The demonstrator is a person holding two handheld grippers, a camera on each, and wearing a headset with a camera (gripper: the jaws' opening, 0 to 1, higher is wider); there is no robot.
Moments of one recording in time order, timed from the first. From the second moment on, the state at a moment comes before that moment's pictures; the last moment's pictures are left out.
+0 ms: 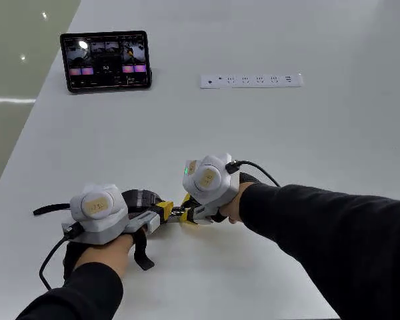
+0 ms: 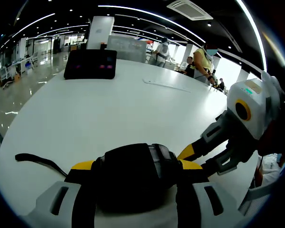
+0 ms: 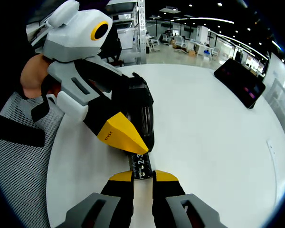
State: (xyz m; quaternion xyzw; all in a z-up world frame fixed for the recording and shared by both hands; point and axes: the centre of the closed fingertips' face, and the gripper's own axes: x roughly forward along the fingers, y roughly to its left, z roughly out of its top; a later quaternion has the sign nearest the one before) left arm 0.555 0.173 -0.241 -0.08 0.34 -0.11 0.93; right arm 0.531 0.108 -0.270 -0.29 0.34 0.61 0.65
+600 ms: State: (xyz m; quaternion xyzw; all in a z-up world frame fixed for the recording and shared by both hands) left arm 0.555 0.173 -0.242 -0.08 0.34 -0.11 0.93; right arm 0.530 0.114 -0.269 -0.28 0.34 0.62 0.65
